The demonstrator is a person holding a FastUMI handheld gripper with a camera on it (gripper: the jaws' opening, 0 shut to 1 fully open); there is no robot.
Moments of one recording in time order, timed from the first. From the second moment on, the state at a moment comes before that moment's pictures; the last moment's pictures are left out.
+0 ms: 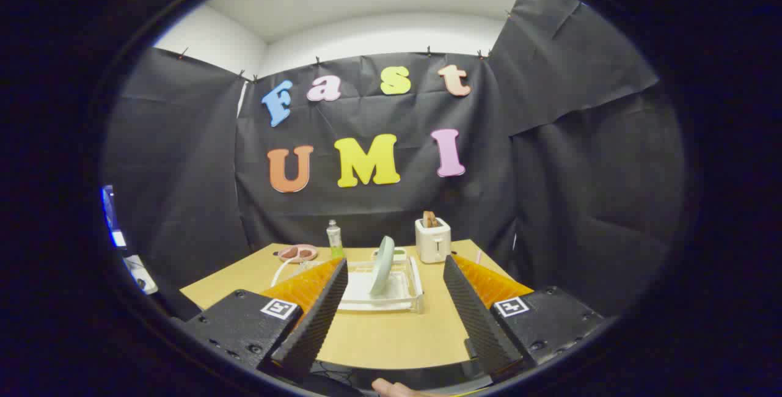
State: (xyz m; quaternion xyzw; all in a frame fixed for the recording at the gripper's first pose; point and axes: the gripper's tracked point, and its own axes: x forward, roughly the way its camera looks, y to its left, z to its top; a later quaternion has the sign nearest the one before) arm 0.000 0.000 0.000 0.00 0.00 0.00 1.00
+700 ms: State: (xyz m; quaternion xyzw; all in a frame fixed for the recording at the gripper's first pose) arm 0.008 -0.010 -0.001 0.00 0.00 0.02 1.00
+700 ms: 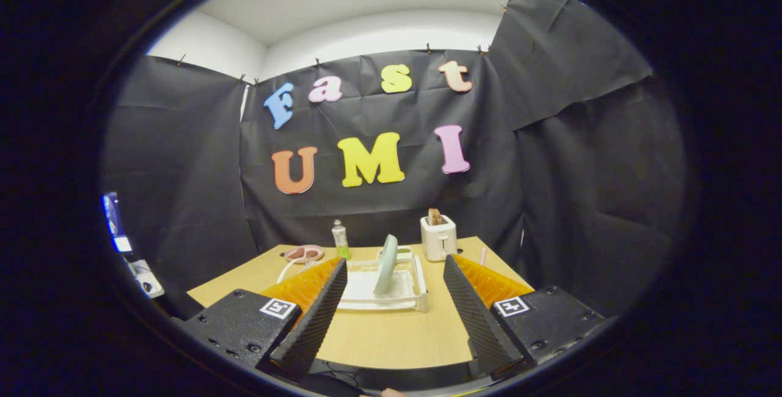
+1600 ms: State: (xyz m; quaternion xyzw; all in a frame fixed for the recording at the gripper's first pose) arm 0.145 0.023 0.048 -0.06 0.09 0.00 0.99
